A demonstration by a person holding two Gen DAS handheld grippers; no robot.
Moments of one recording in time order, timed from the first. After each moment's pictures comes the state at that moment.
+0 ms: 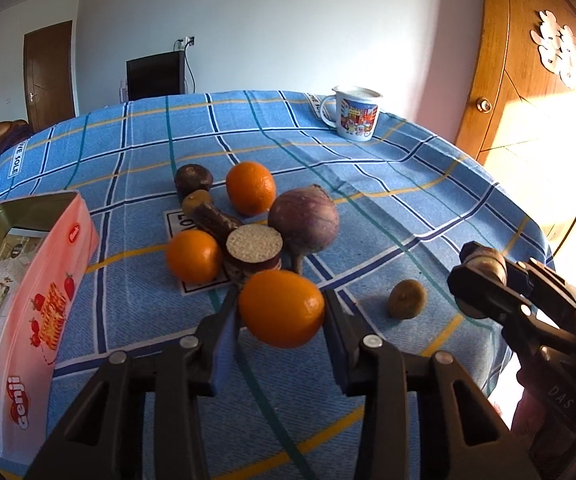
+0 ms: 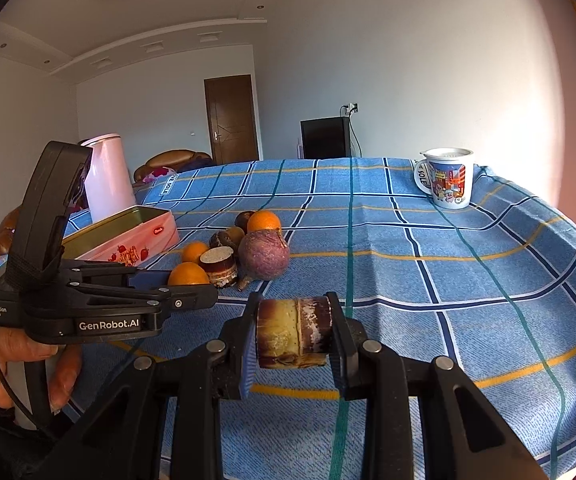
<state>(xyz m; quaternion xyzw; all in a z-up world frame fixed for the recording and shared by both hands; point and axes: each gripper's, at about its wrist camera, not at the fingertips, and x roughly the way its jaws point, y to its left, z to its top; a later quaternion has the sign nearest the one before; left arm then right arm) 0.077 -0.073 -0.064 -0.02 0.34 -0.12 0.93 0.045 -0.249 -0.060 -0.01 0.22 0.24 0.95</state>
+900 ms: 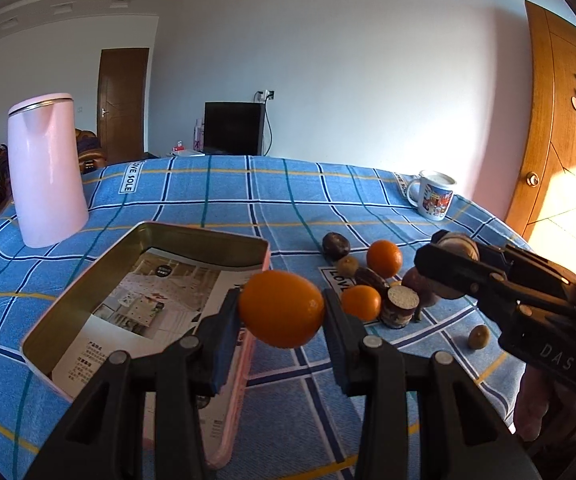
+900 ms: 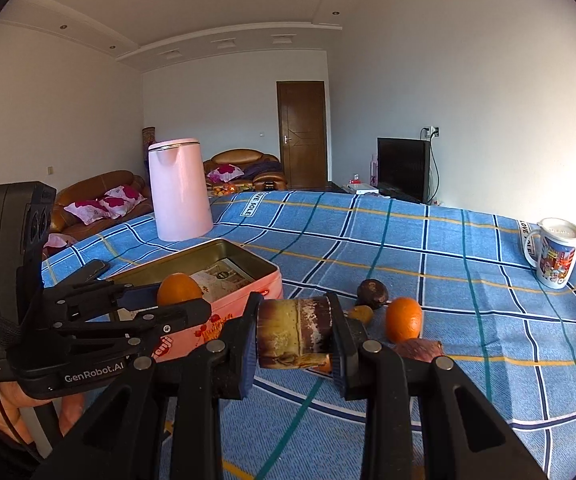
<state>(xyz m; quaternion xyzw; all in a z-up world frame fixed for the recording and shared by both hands) 0.038 0.046 -0.032 -0.07 0.25 -0.01 0.97 0.073 -0.126 -0.012 -0.05 0.19 0.36 0.91</state>
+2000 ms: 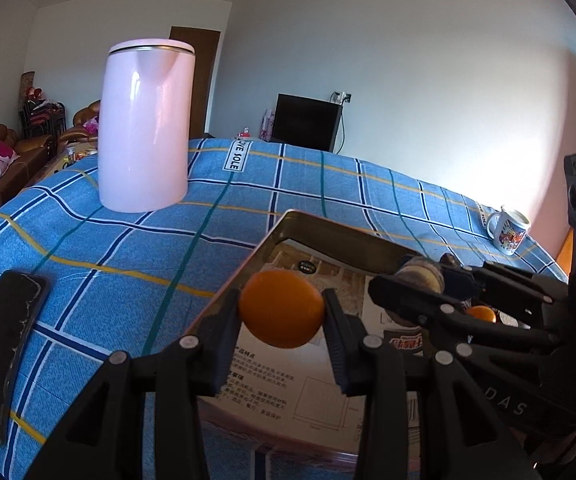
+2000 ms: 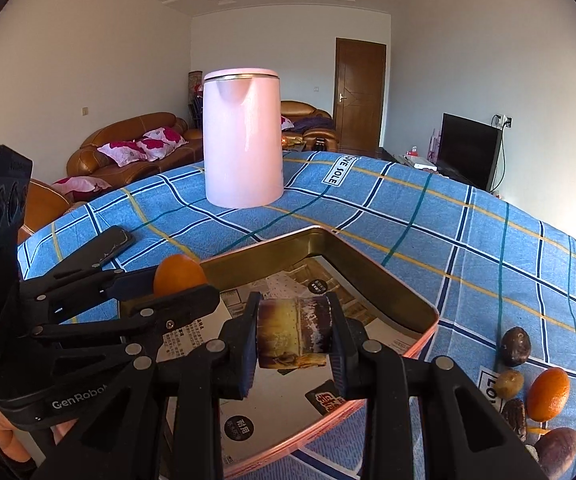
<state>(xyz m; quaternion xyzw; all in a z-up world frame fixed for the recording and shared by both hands) 0.034 0.153 -0.055 -0.13 0.26 0.09 0.95 0.099 0.036 -0.029 -0.13 0.25 0.42 0.86</state>
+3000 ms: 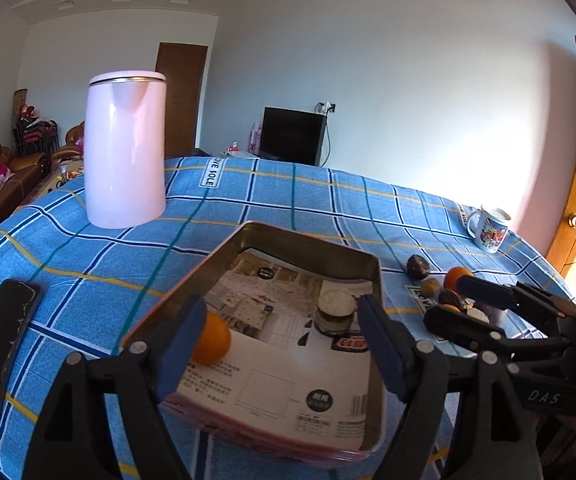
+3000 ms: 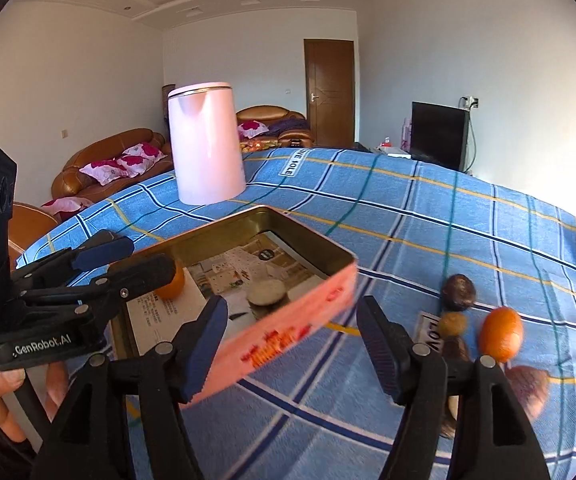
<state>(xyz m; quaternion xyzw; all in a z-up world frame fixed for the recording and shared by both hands) 0.023 0.106 -0.040 -0.10 0.23 0.07 0.96 0.092 -0.052 -0.027 -0.08 0.26 0.38 0.88</state>
